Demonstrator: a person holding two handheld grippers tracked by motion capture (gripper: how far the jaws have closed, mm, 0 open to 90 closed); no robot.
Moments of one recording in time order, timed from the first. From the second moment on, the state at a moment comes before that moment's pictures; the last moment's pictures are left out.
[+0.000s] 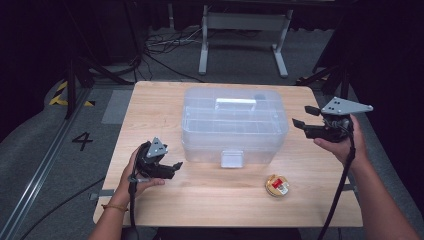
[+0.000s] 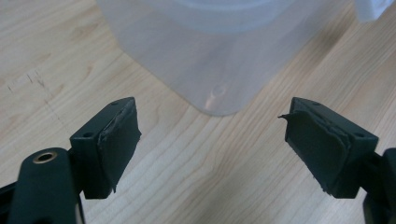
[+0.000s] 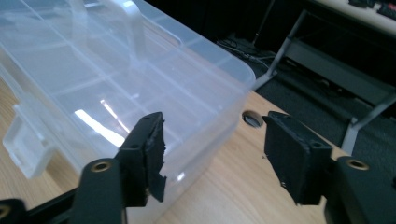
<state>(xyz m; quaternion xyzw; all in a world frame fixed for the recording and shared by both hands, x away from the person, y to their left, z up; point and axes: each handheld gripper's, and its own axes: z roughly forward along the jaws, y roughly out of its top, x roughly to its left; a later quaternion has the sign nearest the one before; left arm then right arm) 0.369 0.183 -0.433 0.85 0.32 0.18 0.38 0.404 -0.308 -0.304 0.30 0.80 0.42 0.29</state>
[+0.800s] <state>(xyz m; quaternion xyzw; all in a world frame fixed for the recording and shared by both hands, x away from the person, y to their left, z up) 0.396 0.156 -0.409 0.85 0.30 0.18 0.39 0.456 -0.221 -0.285 0.25 0.85 0.39 0.25</state>
